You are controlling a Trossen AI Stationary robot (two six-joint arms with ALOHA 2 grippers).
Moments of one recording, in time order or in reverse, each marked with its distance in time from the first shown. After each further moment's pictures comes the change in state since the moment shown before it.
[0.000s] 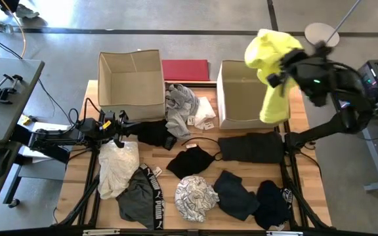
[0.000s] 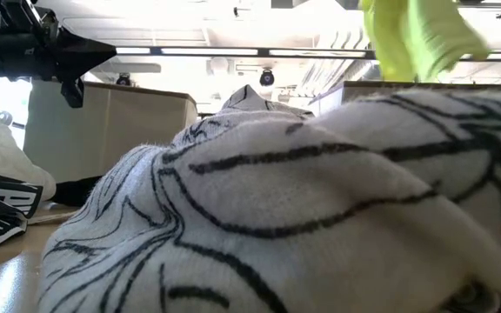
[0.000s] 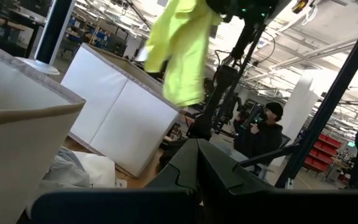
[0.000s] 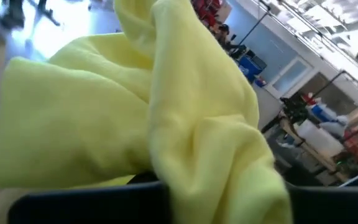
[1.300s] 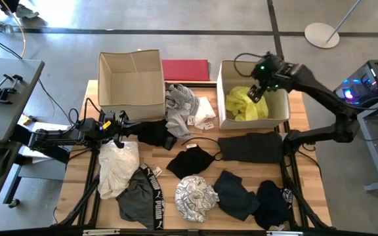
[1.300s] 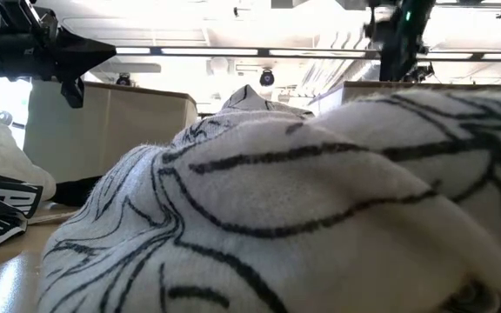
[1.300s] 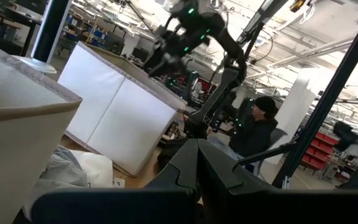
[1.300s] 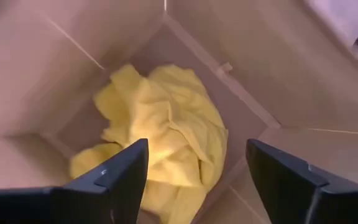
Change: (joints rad) left arm 0.000 0.000 0.000 -0.003 0.011 -0.003; right arm -0.558 0.035 -0.461 -0.106 -0.882 0.223
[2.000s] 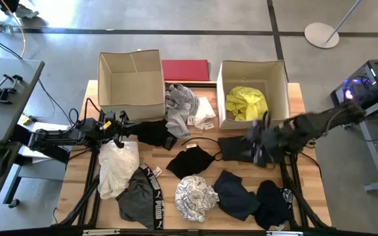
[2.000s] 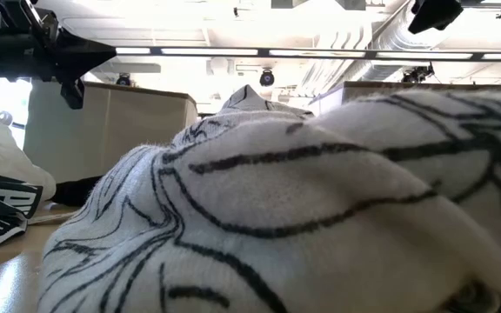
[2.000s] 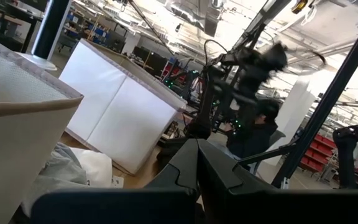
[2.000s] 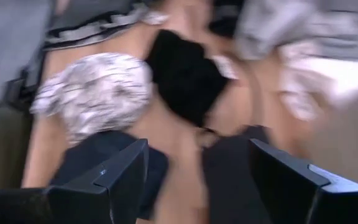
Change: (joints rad) left arm 0.000 0.000 0.000 -0.004 -0.005 -0.015; right arm 1.096 -0.211 -0.386 0.398 -0.005 0.427
